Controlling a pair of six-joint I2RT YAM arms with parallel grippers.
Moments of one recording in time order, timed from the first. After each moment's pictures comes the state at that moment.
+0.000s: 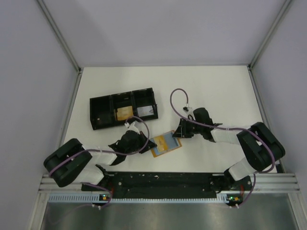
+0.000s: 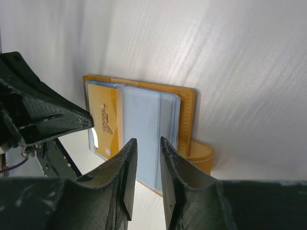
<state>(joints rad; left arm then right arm) -0.77 1.36 0.23 0.57 0.08 -1.14 0.52 1.55 0.56 0.25 -0.52 0.55</state>
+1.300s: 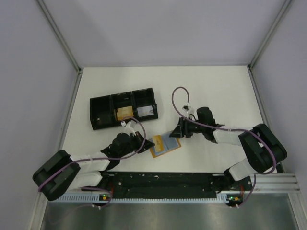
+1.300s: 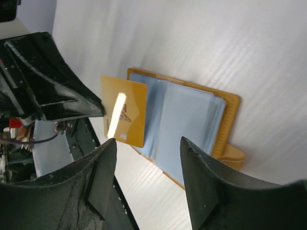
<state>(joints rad) -0.73 1.17 0.12 0.64 0.15 -1.03 0.48 1.52 0.53 0.36 -0.69 0.56</state>
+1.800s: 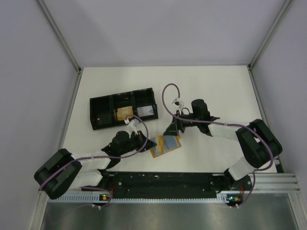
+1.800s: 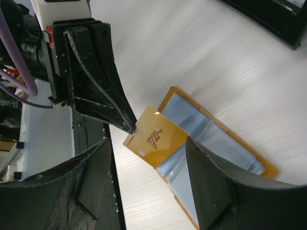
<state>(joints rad) -0.71 1.18 0.15 0.69 0.27 -0.92 0.52 1.54 0.66 0.36 -0.90 0.36</state>
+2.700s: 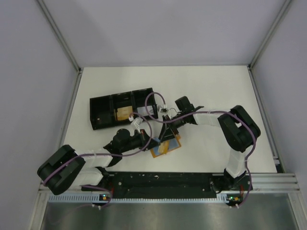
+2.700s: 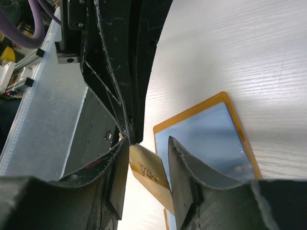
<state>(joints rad) -0.71 1.25 0.18 0.79 0.40 -0.89 0.60 1.84 1.01 -0.11 -1.26 -0.28</state>
